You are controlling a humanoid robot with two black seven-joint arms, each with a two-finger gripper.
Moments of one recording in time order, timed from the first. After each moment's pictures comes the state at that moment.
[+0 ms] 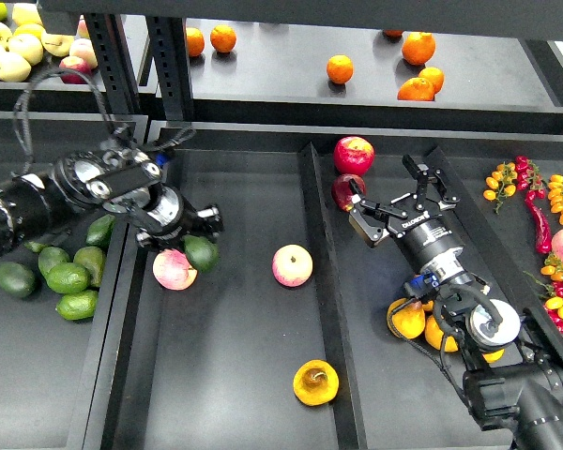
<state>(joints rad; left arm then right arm) -1.21 0.21 0.27 -0.40 0.29 -0.49 0.49 0.29 0.01 1.37 0.99 0.14 0.40 -0.28</state>
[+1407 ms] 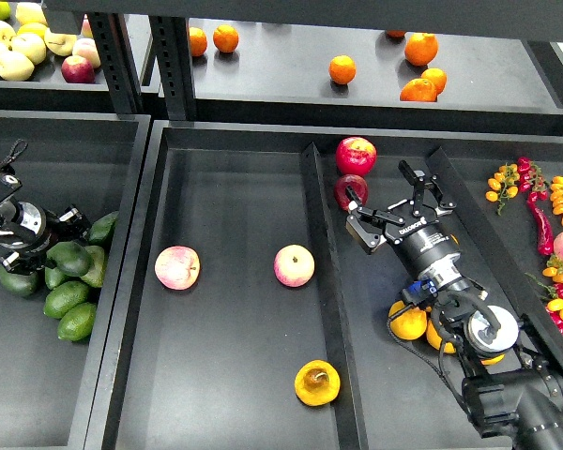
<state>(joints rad) -0.99 0.26 0.15 -0.21 0.30 -0.49 0.49 0.28 0.01 1.35 0.99 0.14 0.40 -0.28</state>
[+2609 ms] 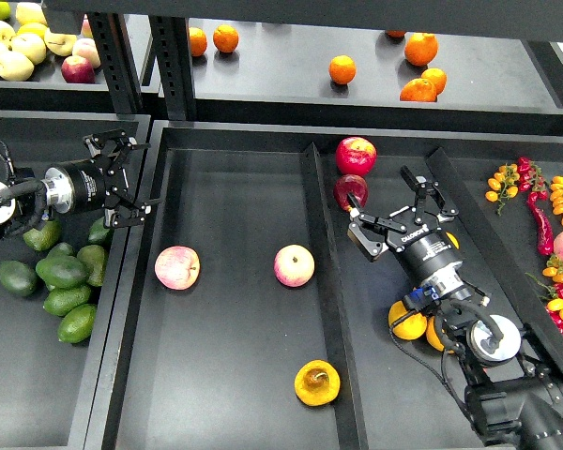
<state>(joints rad) -0.77 0.26 -0.90 -0.50 -0.04 -0.49 0.49 0.24 -0.01 1.35 0.99 0.14 0.45 -0.29</state>
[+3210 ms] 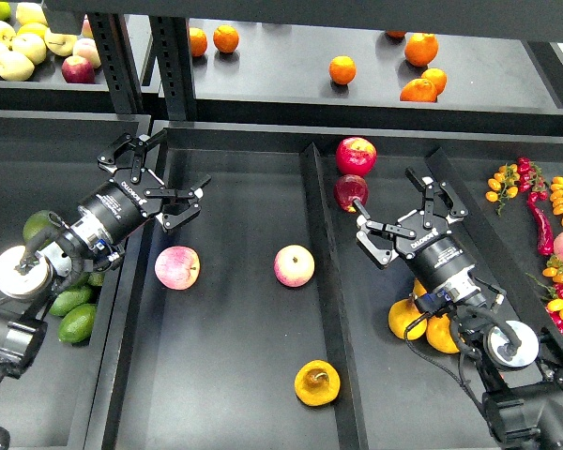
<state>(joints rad) -0.39 0.03 -1.38 -0.89 -0.15 -0.49 0.49 0.23 -0.09 1.29 1.04 0.14 0.51 -0.36</state>
